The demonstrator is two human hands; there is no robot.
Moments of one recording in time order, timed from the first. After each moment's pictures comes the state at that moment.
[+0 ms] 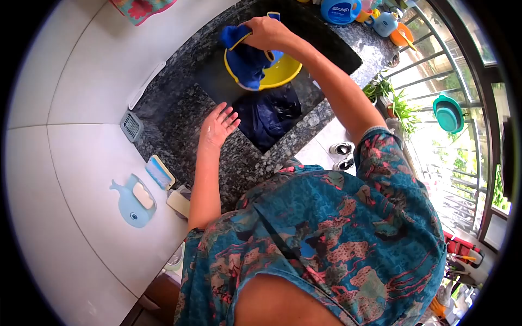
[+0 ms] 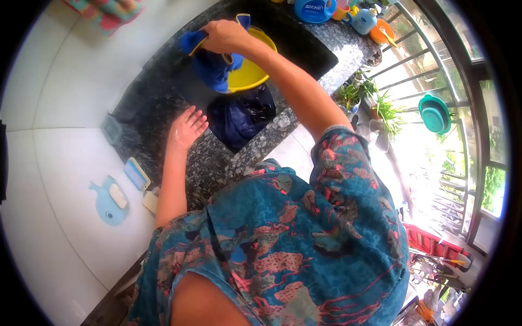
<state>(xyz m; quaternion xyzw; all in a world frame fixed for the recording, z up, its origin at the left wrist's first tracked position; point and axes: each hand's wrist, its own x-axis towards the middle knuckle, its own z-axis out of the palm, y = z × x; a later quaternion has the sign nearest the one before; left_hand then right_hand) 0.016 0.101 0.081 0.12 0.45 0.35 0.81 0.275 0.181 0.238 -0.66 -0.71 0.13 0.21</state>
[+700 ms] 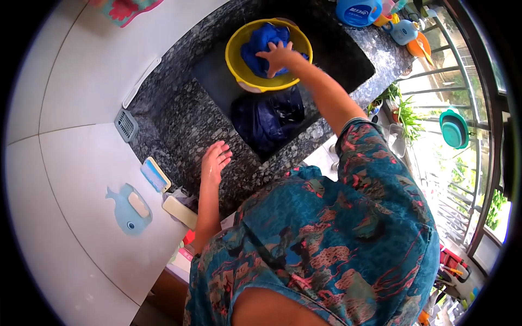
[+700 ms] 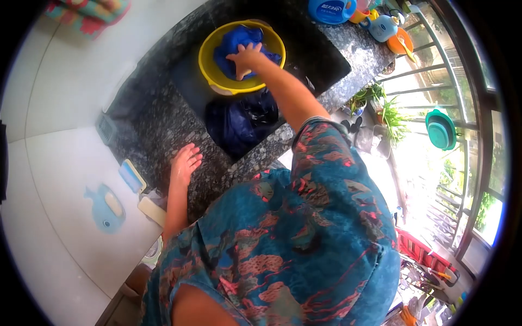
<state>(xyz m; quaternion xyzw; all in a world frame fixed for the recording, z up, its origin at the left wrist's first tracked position) -0.023 0.031 0.047 0.21 0.61 0.28 0.71 0.313 0.226 0.088 -0.64 -0.72 0.18 -0.21</state>
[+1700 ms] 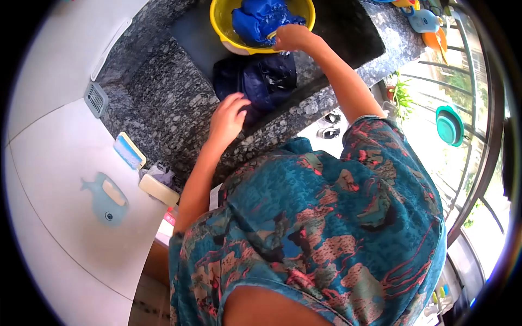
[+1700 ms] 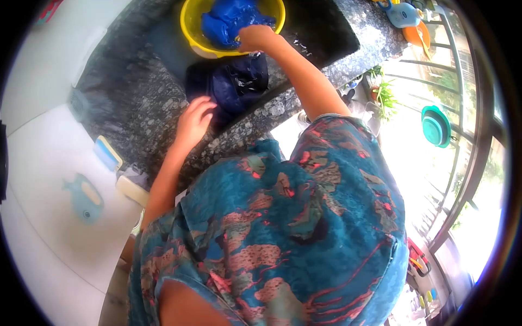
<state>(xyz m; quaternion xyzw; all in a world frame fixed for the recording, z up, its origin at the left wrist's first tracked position) 0.067 0.039 0.046 0.81 0.43 0.20 0.35 0.347 0.189 0.058 -0.62 -0.70 0.30 -0.20</state>
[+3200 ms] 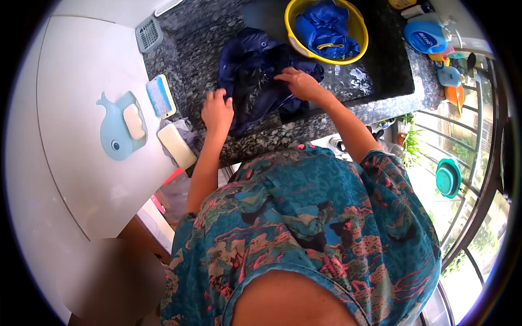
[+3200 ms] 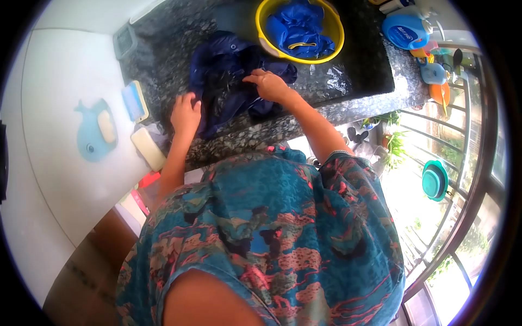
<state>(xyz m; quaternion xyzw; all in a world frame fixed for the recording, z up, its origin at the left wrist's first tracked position) -0.062 0.000 0.027 0.65 0.74 0.12 0.14 0.227 0.083 -0.009 -0.42 -0.86 0.30 0.07</state>
